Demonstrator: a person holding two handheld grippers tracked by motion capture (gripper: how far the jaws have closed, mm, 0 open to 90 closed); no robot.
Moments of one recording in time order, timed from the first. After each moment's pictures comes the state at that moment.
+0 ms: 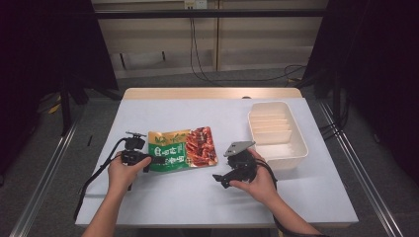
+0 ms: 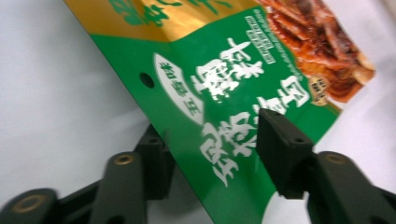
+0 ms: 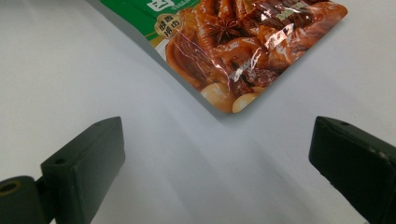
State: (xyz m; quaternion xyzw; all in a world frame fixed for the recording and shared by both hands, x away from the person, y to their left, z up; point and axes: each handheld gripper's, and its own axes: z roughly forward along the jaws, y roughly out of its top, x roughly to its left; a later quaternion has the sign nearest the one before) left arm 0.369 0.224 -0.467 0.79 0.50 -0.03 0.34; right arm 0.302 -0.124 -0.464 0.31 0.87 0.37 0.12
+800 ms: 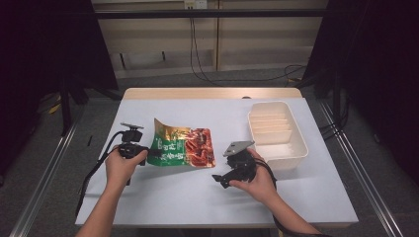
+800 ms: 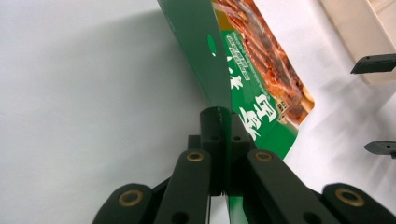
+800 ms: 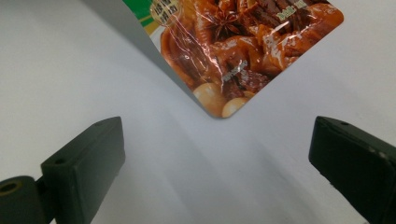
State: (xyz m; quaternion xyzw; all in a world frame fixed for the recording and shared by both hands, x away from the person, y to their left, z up) left arm 0.372 0.223 -0.433 0.78 0.51 -0.05 0.36; right arm 0.303 -0.122 -0.464 0.31 0.87 0.37 0.12
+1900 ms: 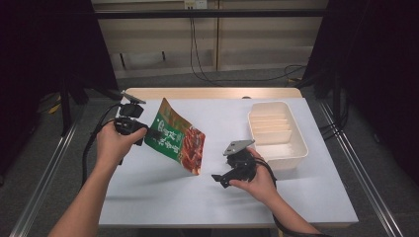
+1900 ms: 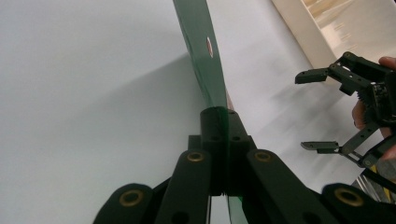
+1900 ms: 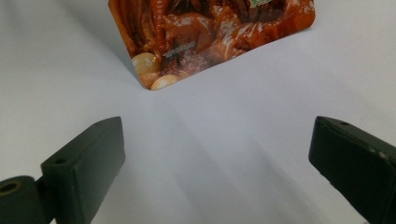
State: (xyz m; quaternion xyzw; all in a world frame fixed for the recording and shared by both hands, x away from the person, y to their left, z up) left arm 0.381 0.201 -0.331 0.82 0.47 -0.04 0.31; right arm 0.304 -0.122 -0.460 0.31 0.87 0.37 0.11
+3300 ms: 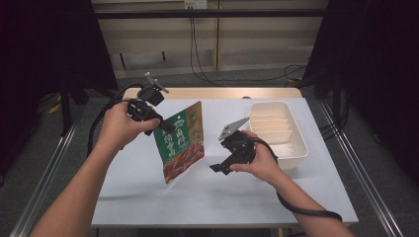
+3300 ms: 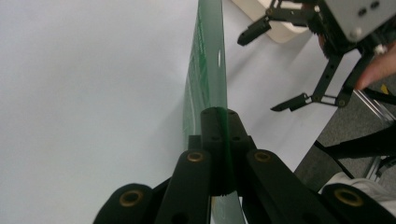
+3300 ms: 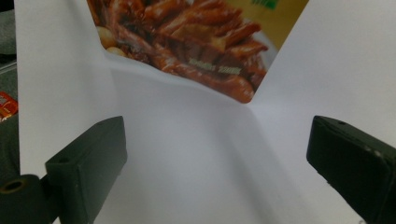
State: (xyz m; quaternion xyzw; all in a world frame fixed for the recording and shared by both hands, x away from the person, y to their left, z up) left arm 0.374 0.149 -0.271 0.90 0.33 -0.04 0.26; right arm 0.334 -0.116 -0.407 0.24 0.90 0.36 0.05
